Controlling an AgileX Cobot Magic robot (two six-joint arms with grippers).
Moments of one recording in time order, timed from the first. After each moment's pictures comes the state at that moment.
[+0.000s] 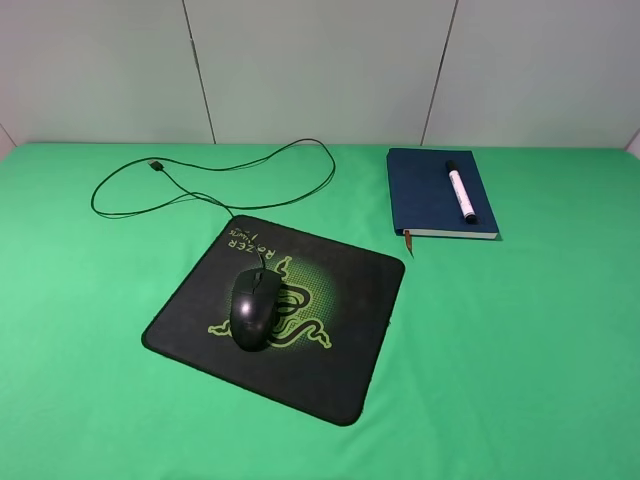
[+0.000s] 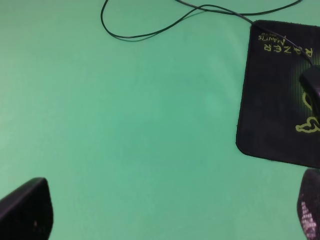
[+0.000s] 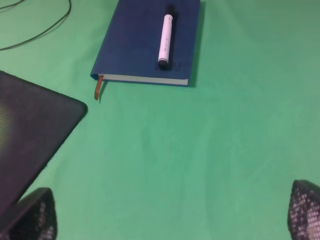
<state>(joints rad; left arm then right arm) -0.17 0.00 -0.49 0.10 1.06 -0.01 0.18 0.12 -0.50 -0.01 1.03 0.05</state>
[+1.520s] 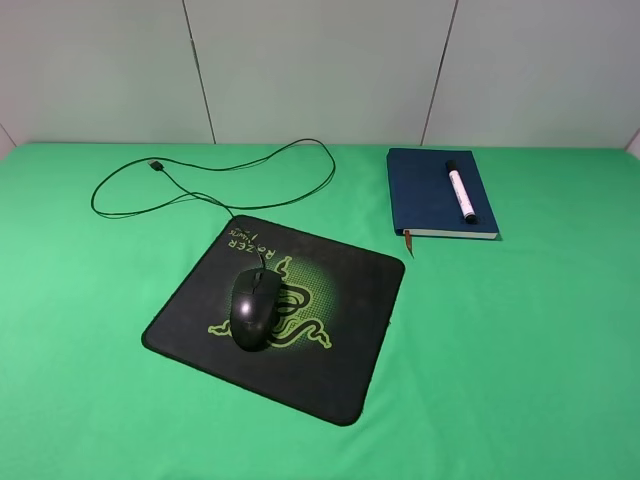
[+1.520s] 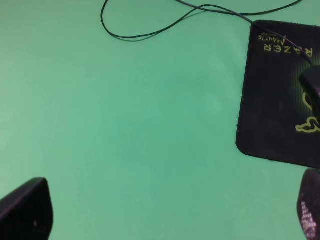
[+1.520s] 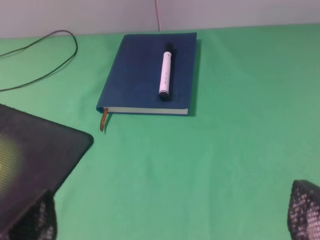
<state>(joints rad) -0.17 0.00 -0.49 0.10 1.06 -0.01 0.14 0.00 -0.50 0.01 1.03 0.05</state>
